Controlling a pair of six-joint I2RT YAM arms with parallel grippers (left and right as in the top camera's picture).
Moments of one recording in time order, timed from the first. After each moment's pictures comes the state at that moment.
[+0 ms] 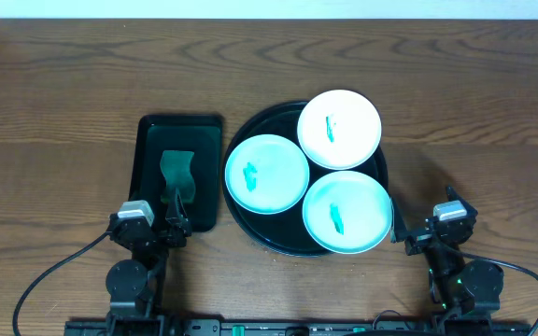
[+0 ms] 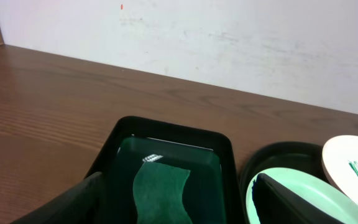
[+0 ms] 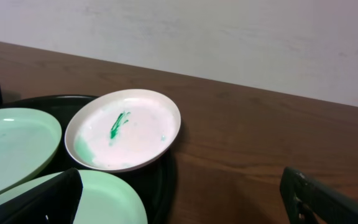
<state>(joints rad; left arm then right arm) -0.02 0.01 0.03 -0.13 -0.04 -0.20 0.02 0.06 0.01 -0.05 -0.19 -0.09</state>
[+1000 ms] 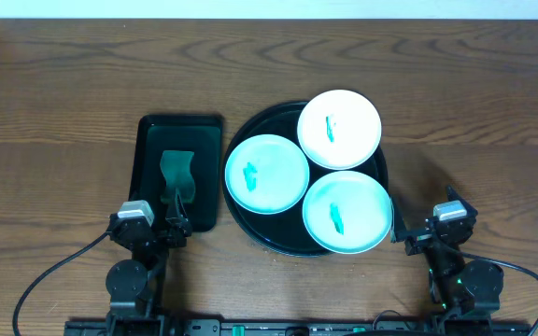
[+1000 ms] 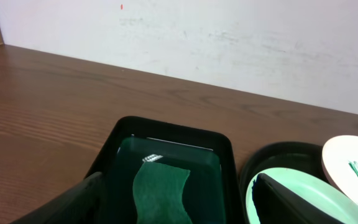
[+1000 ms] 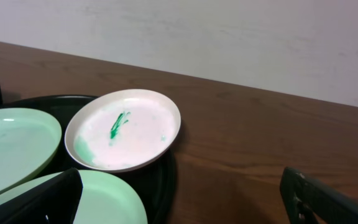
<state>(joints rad) -0.02 0.01 0.03 -0.13 -0.04 -0.20 0.02 0.06 0.01 -0.05 -0.19 -0.09</state>
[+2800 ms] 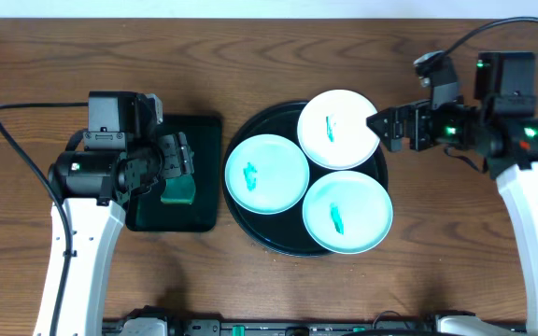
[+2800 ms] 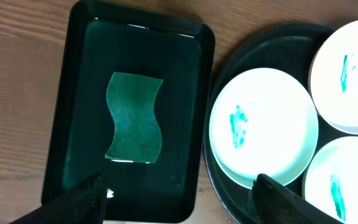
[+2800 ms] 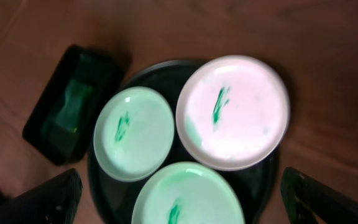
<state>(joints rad) -0.02 1.25 1.22 -1.03 0.13 -0.20 0.05 1.41 1.41 -0.93 -0.56 -0.07</state>
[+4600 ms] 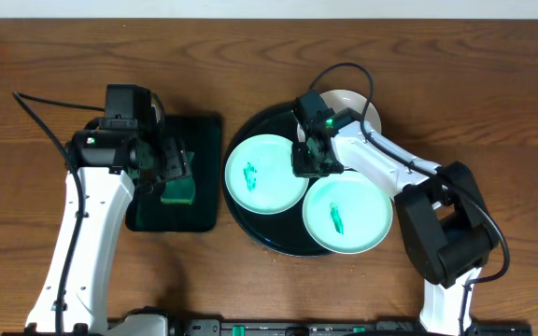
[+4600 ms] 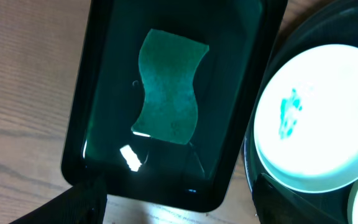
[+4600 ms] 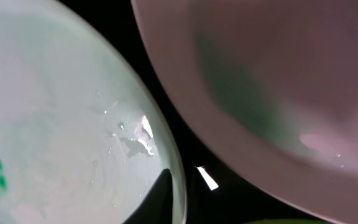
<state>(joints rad) -0.02 1.38 1.22 -1.10 0.02 -0.27 0.55 2.04 1.41 -0.76 -0.10 0.52</state>
